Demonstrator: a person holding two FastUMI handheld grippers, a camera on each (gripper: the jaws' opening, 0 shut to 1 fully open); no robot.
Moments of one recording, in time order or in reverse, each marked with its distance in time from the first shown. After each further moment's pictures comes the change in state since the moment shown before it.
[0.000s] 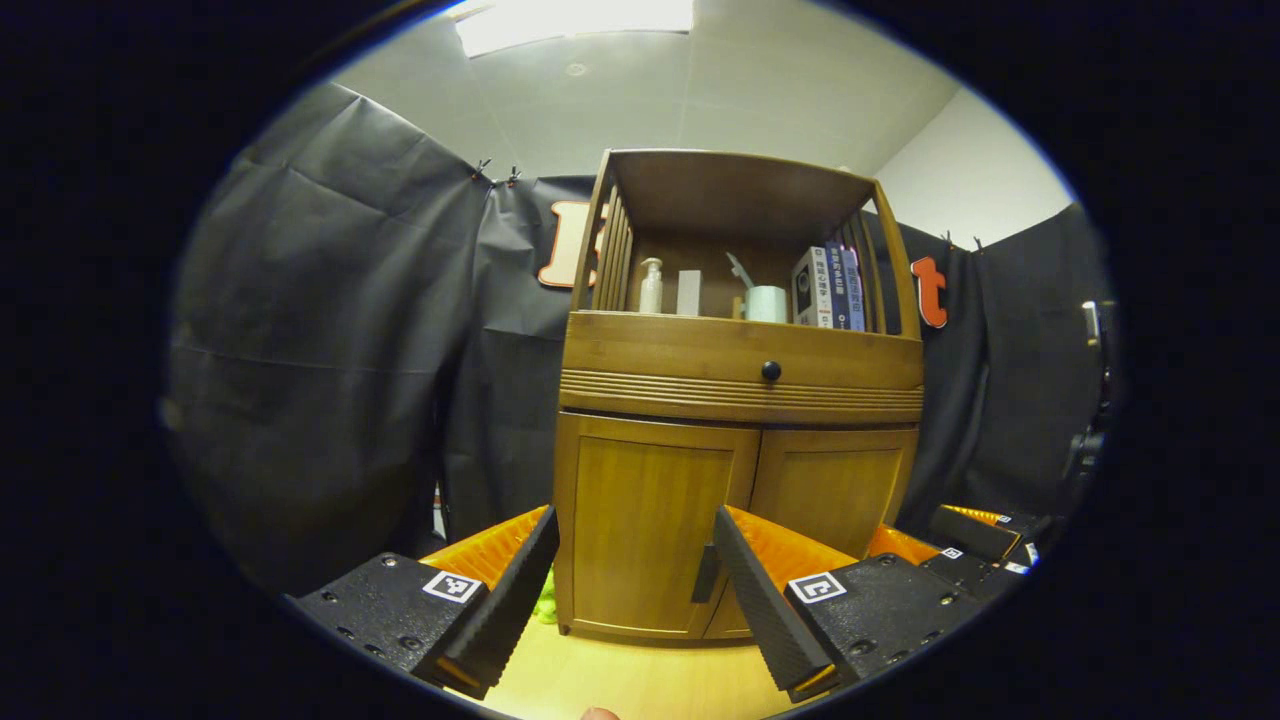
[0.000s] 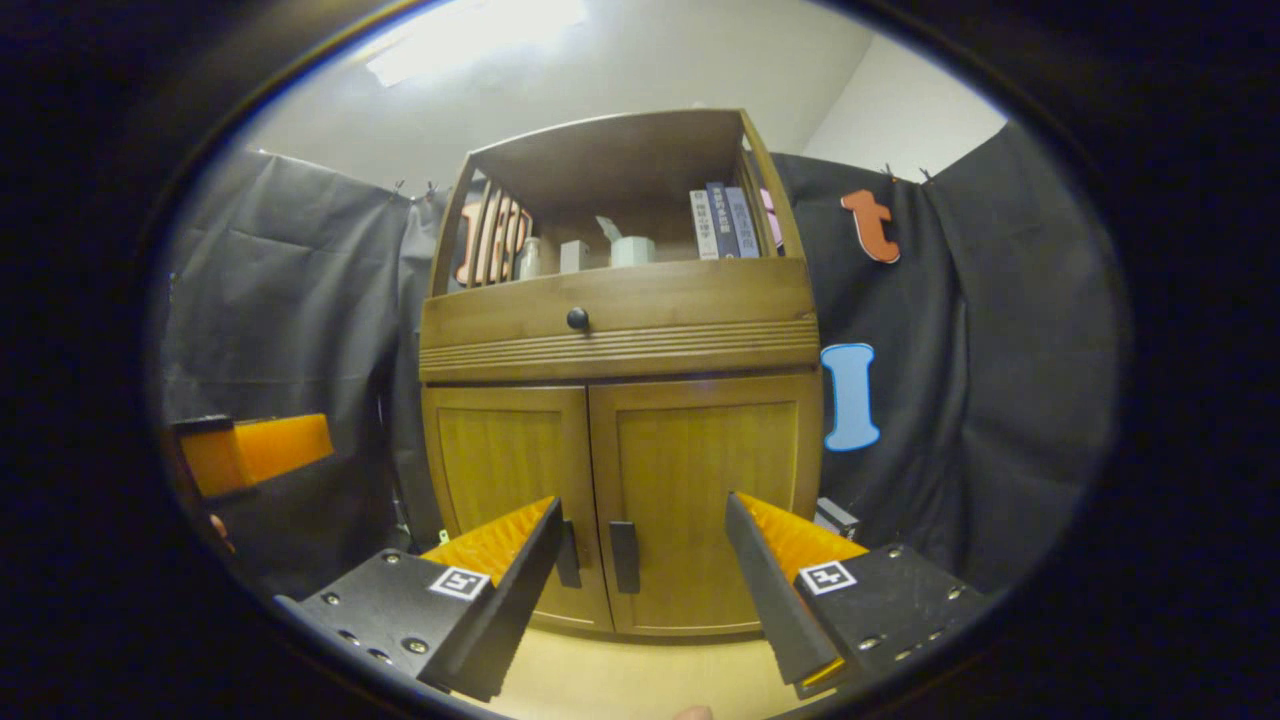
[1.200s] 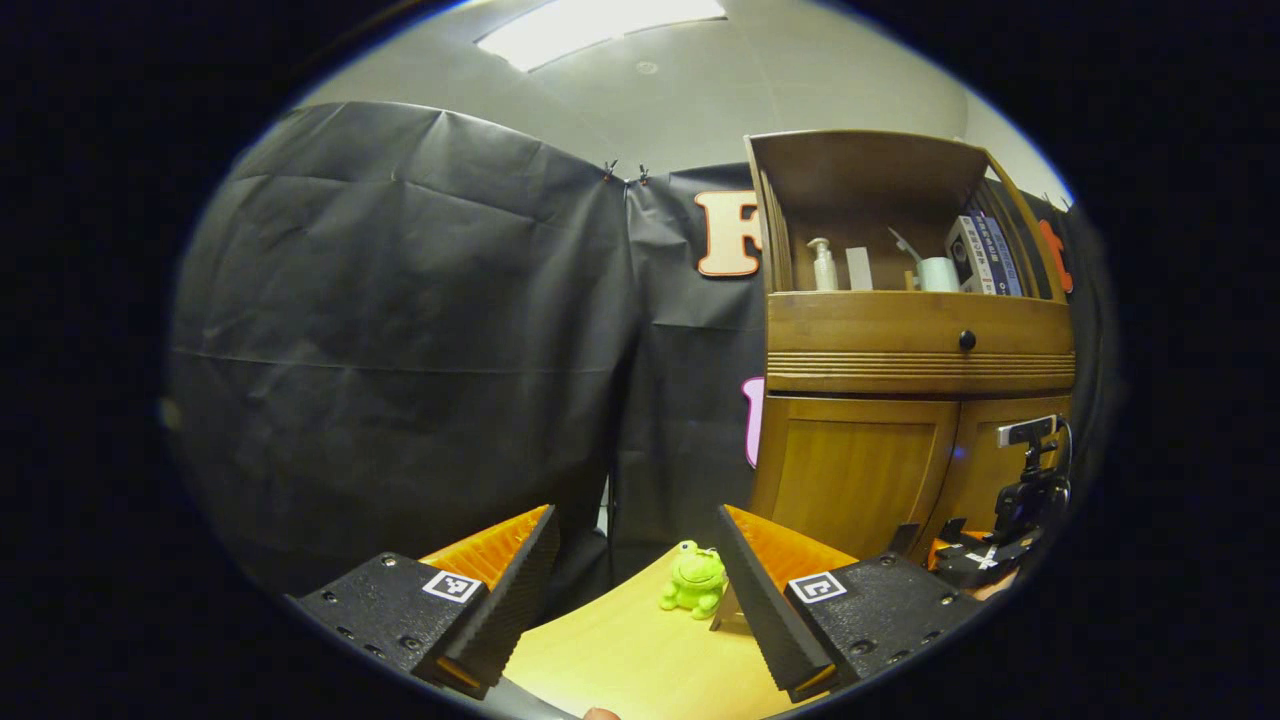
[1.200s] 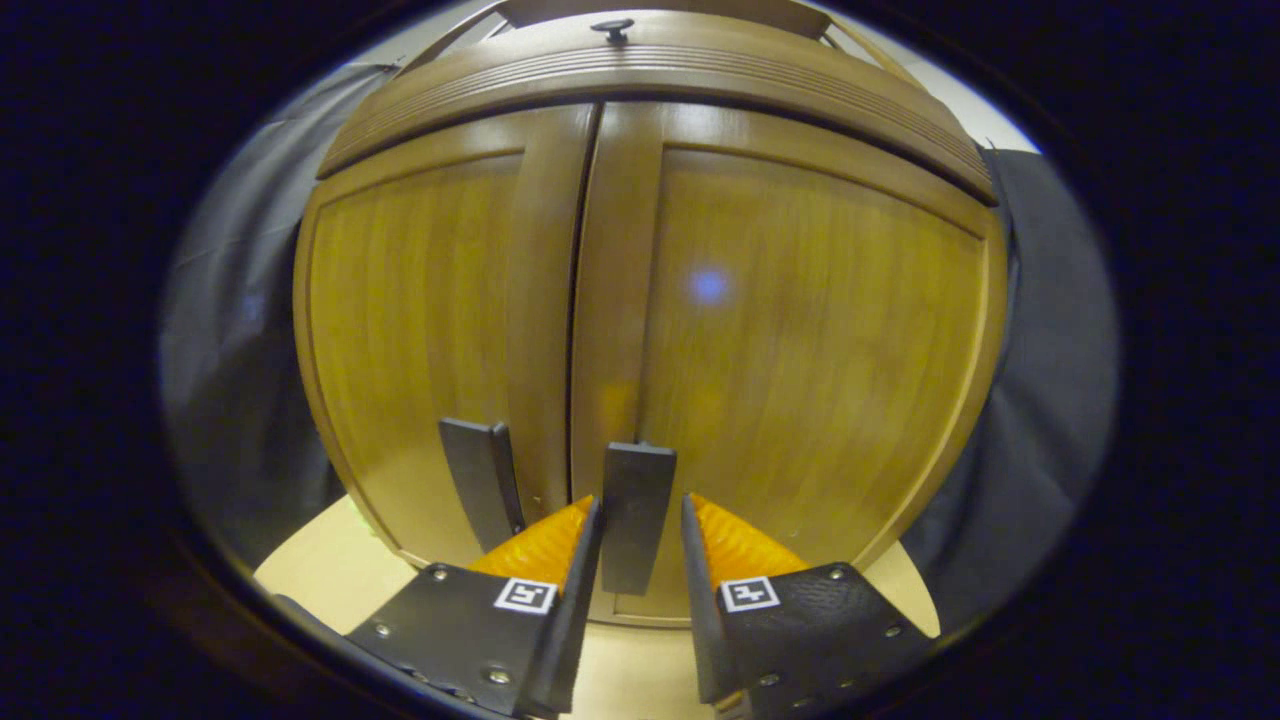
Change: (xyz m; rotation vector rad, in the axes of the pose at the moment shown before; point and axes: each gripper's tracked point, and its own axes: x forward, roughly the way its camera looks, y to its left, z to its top) left arm -0.031 0.153 -0.011 0.069 0.030 0.436; right arm 0.171 0.030 -0.160 -0.135 0.322 -0.060
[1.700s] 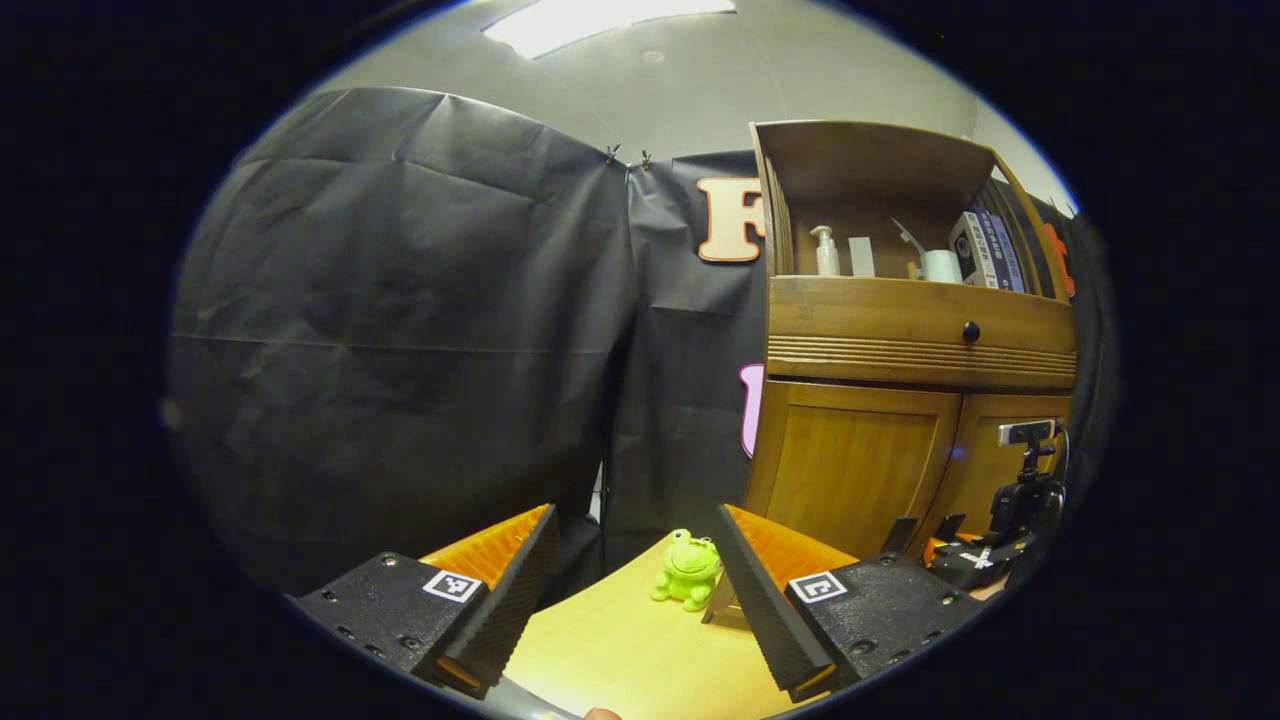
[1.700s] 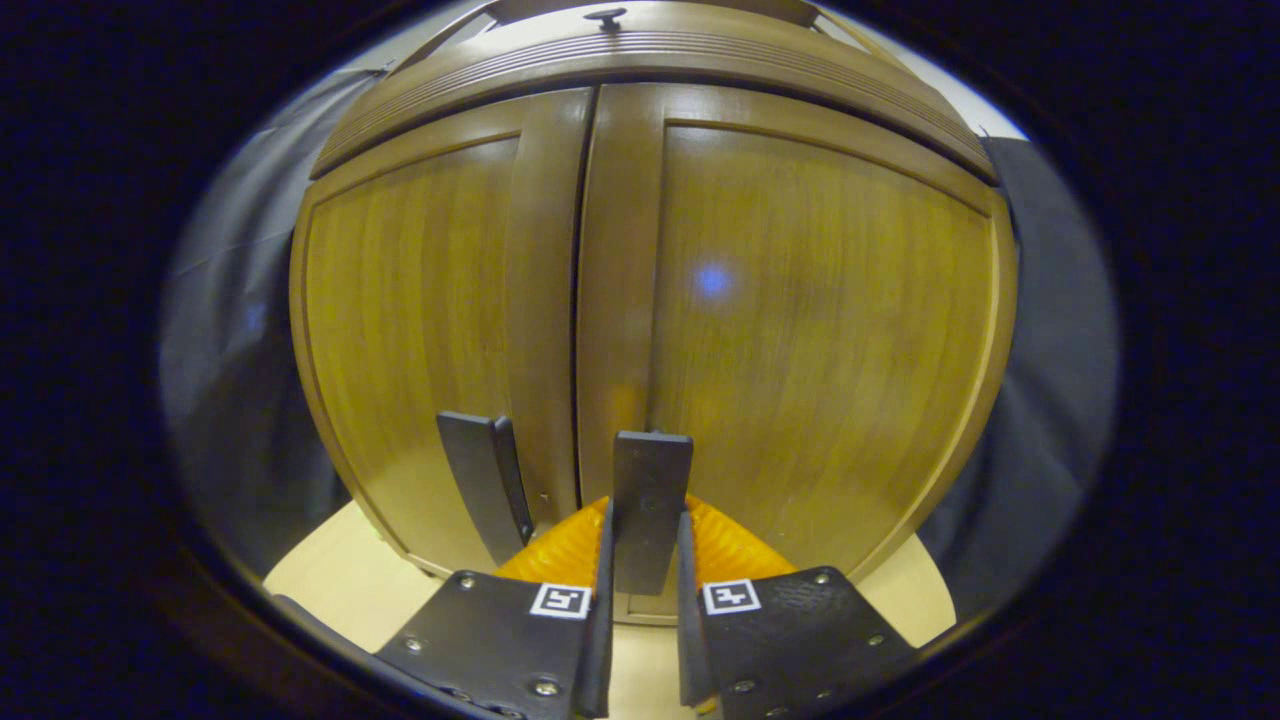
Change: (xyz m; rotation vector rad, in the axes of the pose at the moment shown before) left arm 0.003 -0.008 -0.016 -0.027 0.041 -0.033; right arm 0.004 0.004 -0.007 0.040 0.013 0.010
